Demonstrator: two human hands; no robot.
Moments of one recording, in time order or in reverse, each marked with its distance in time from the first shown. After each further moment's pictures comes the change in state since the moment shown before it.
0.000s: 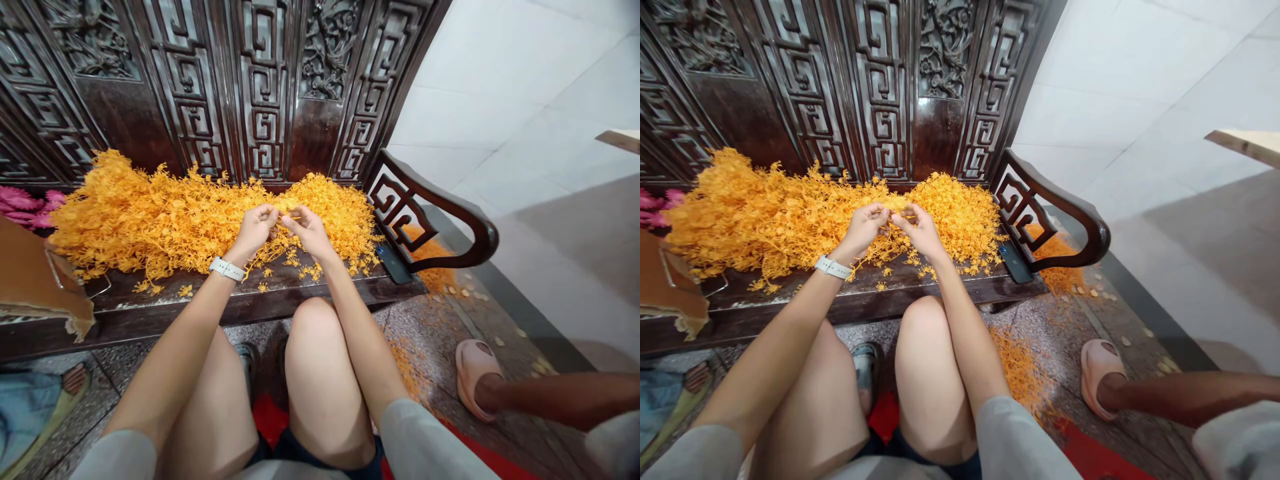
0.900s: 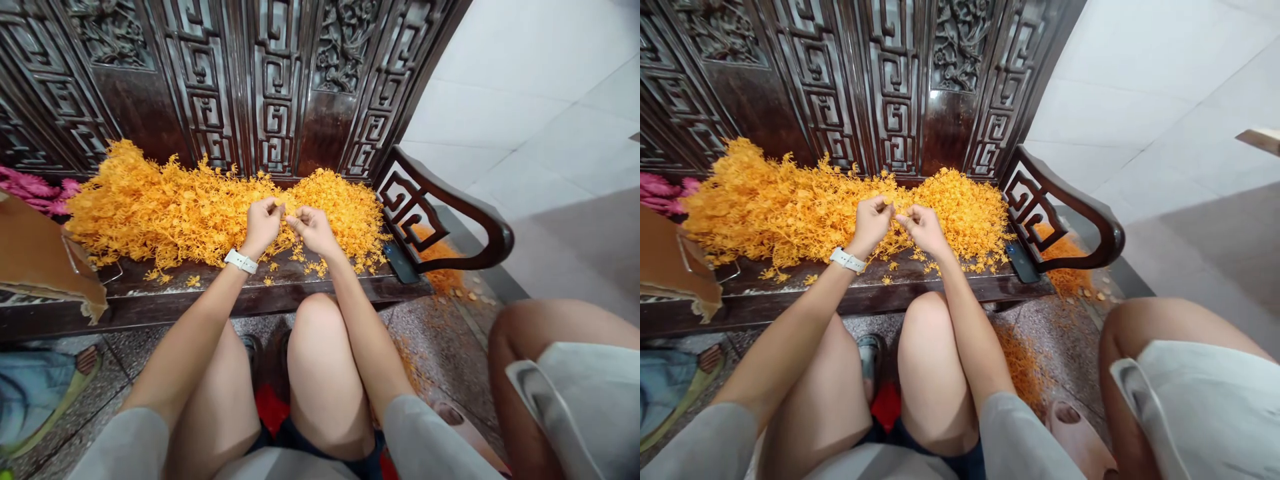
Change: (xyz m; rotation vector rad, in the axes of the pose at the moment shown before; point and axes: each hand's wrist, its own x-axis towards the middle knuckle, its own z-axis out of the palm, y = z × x) left_hand 0.001 -0.007 0.004 0.216 0.170 0.246; right_hand 0.001 -0.001 0.006 -0.255 -0.076 -0.086
